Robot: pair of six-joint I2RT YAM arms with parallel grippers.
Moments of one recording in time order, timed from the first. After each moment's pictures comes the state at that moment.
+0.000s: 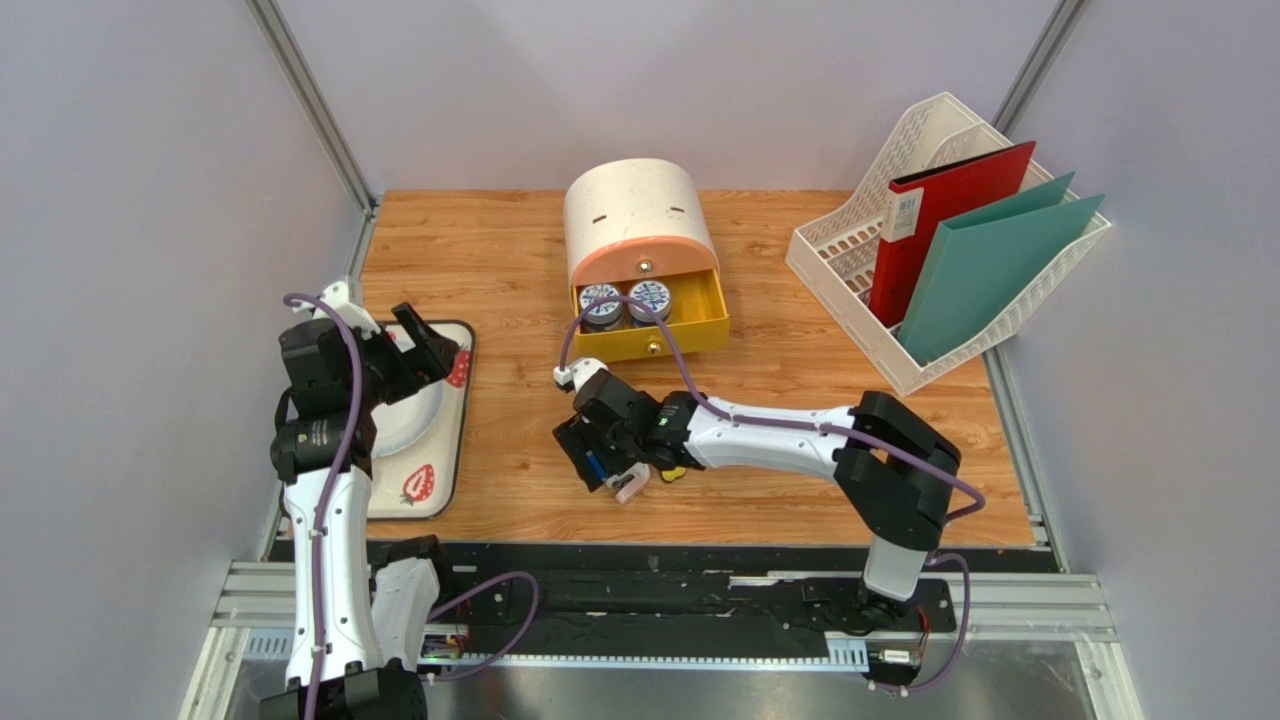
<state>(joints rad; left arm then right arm) 0.26 0.77 0.84 -0.59 0.34 -0.34 1.12 1.77 1.19 -0.31 0.10 0.37</state>
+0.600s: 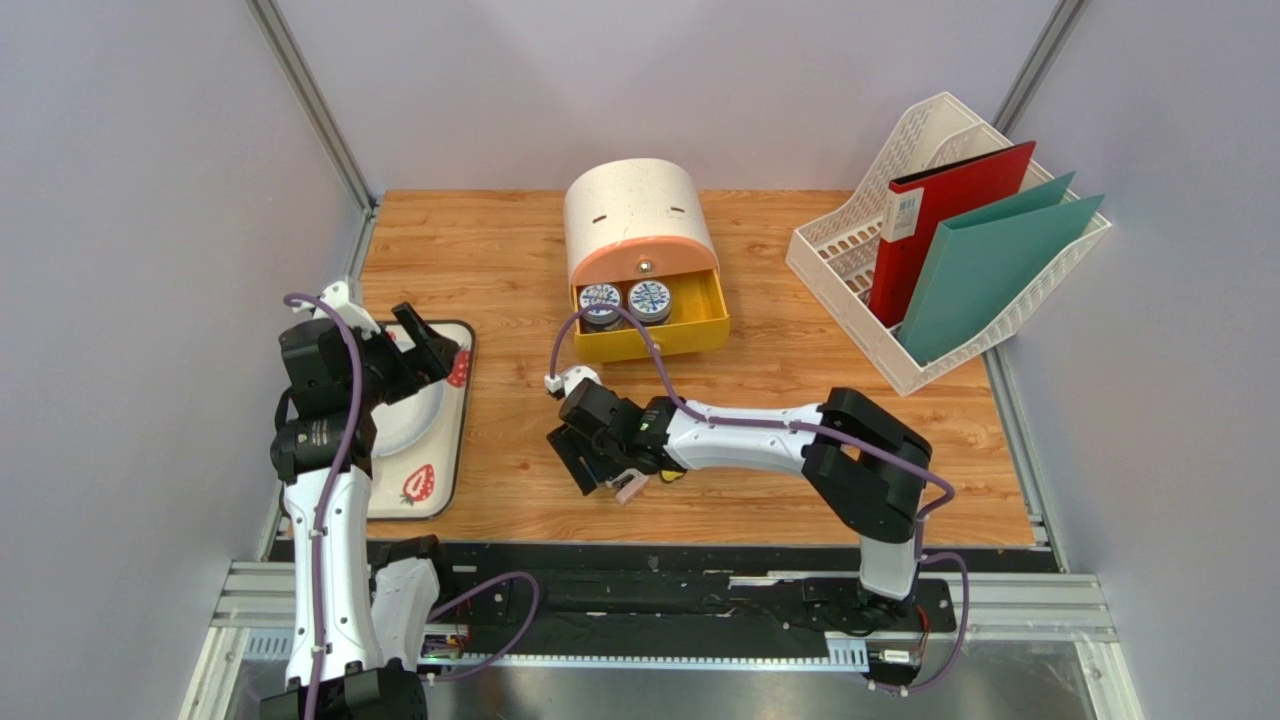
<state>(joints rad) 0.26 0.77 0.84 -0.59 0.34 -0.34 1.14 1.87 1.24 -0.32 0.13 0.40</state>
